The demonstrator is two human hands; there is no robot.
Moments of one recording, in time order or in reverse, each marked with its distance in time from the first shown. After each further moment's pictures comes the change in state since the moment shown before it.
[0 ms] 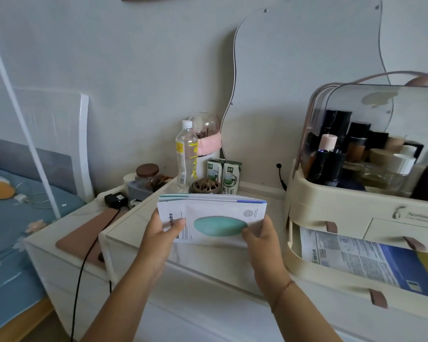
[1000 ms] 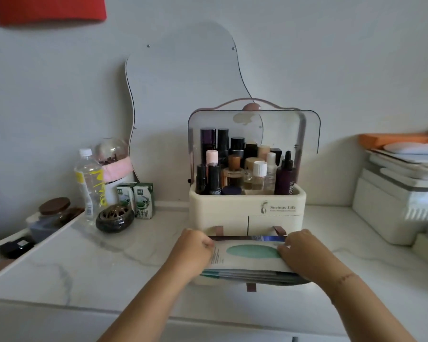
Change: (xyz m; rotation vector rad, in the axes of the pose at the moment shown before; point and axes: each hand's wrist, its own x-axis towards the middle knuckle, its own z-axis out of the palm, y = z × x) left_hand -0.072 0.052 0.218 0.890 -0.538 0.124; right_hand -0.009 -0.061 -0.256 -1.238 0.038 0.274
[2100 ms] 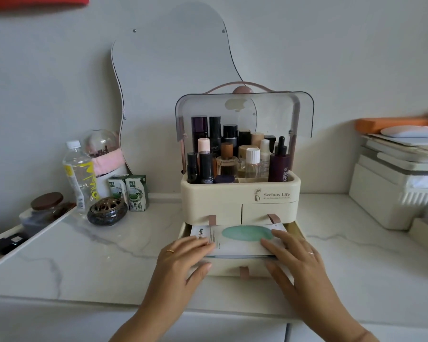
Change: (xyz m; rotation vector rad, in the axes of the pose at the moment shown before) left_hand -0.037 -0.053 0.033 0.060 0.316 0.587; right_hand -0.045 0.036 0.057 0.163 0.483 -0.515
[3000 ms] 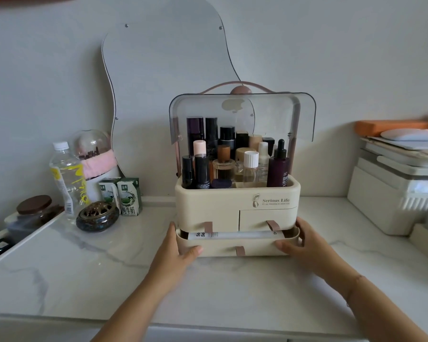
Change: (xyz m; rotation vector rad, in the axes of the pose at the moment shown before) left_hand 0.042 -0.045 0.029 -0.448 -0.130 -0.615; right_hand 0.063 0.077 0.013 0.560 -0.235 0.491
